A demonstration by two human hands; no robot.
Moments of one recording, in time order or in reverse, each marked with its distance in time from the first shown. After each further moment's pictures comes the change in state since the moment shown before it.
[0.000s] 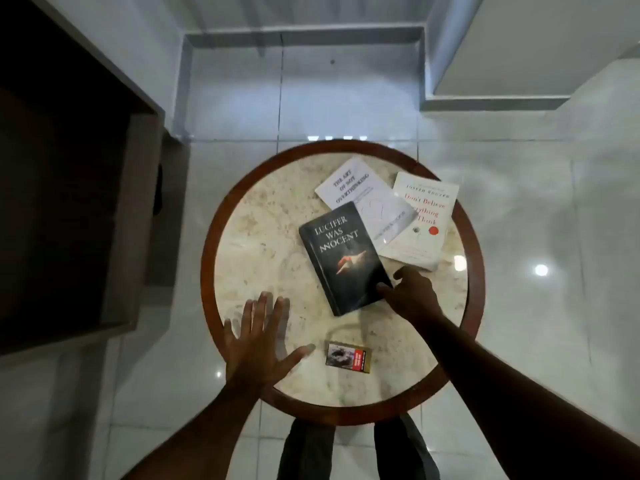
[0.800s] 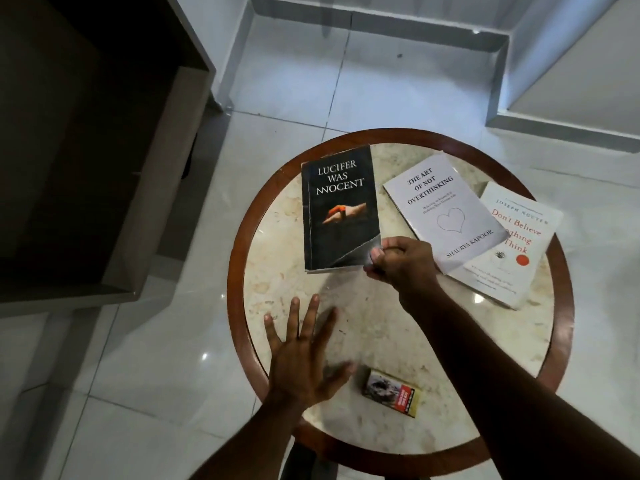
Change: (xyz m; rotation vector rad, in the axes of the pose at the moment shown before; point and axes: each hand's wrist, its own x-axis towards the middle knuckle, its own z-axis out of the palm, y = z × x) left_hand 0.031 -0.010 0.083 -0.075 0.148 0.051; right_hand 0.034 -0.126 0.067 0.721 -0.024 -0.135
